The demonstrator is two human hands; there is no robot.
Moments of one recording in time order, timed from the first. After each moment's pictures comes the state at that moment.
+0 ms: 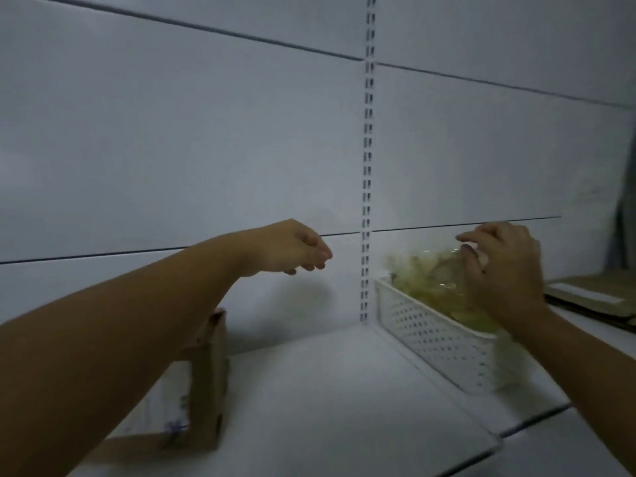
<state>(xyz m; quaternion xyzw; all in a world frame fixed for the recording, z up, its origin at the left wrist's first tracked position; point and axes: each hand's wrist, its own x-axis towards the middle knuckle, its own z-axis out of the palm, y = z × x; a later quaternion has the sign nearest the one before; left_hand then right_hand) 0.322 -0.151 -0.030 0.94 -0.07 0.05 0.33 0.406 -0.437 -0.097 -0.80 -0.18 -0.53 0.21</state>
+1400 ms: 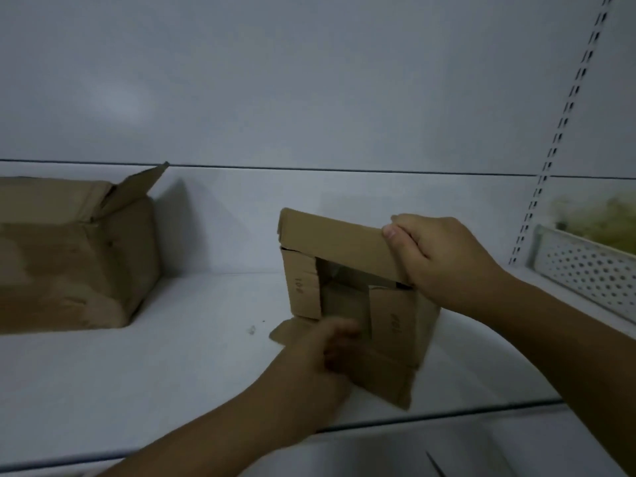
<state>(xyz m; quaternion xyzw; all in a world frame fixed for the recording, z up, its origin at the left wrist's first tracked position) 0.078 -0.002 -0.216 0.81 0.10 0.08 0.57 0.180 -0.148 -0.113 -0.81 -0.49 -0.24 0.23</state>
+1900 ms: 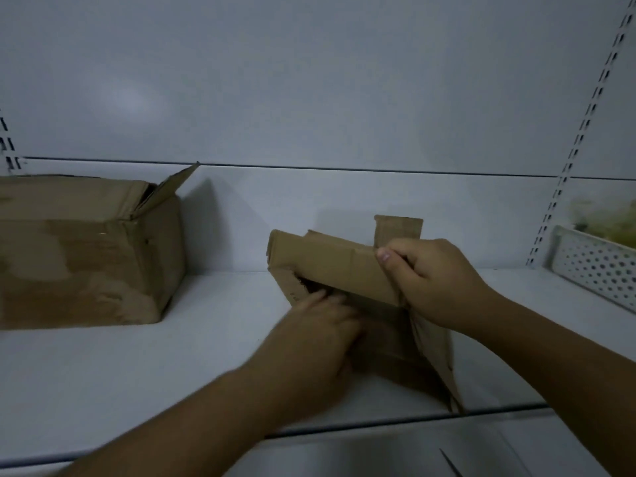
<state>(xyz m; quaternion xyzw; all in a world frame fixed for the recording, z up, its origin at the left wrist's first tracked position) 0.039 0.021 -0.188 0.97 -0.10 0.22 0.03 0.169 -0.115 -0.141 -0.79 -0.51 -0.20 0.28</state>
